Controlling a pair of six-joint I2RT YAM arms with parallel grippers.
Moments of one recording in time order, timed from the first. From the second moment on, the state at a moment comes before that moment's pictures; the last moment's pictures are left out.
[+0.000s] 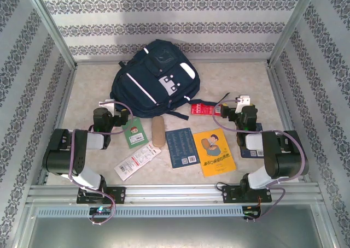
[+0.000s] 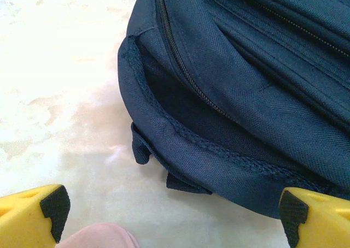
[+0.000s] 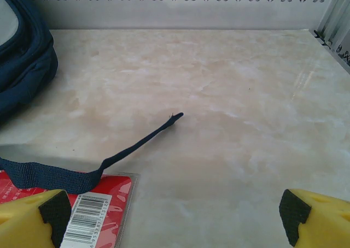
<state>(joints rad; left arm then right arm) 0.01 1.57 0.41 0.69 -0.03 0.00 0.02 1.52 0.38 0.79 0.02 0.02</state>
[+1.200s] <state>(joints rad) 0.01 1.57 0.41 0.69 -0.03 0.00 0.00 1.52 0.38 0.79 -0.02 0.02</state>
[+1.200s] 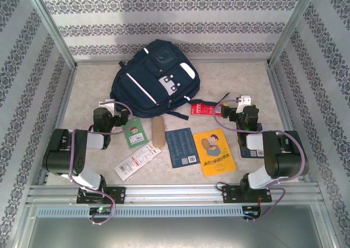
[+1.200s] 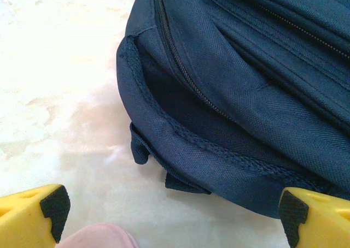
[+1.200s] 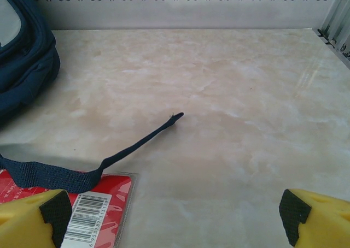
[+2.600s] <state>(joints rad) -0.35 1.00 1.13 -0.94 0.00 -0.58 0.56 0.94 1.13 -0.73 0.08 0.40</state>
